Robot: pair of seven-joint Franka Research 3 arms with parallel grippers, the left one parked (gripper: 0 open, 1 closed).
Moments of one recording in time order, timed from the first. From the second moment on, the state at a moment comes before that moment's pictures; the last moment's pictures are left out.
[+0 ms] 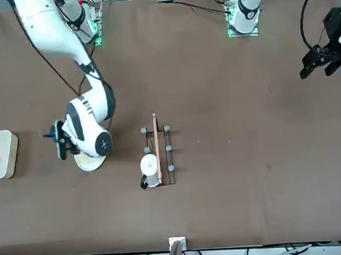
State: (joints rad) arm 0.35 0.69 0.04 -1.41 -0.56 1.46 1.89
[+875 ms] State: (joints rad) arm 0.35 0.73 0.04 -1.40 -0.13 1.64 1.54
